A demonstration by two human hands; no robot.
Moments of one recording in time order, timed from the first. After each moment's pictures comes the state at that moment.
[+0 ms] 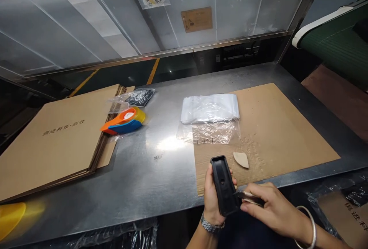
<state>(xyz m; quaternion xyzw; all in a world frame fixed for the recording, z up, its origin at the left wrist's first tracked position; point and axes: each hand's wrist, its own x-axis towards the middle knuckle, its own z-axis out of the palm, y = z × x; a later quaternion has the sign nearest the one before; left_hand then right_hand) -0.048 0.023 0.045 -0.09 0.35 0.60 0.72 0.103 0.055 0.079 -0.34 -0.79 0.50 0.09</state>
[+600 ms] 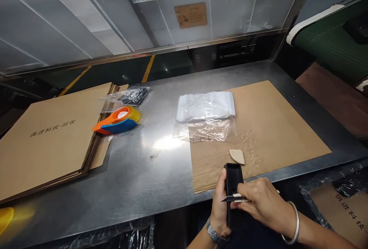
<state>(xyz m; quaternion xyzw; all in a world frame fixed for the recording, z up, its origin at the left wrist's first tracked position) -0.018 0.012 0.045 -0.15 0.35 0.54 0.75 0.095 0.051 0.081 -0.34 -0.89 0.30 0.02</state>
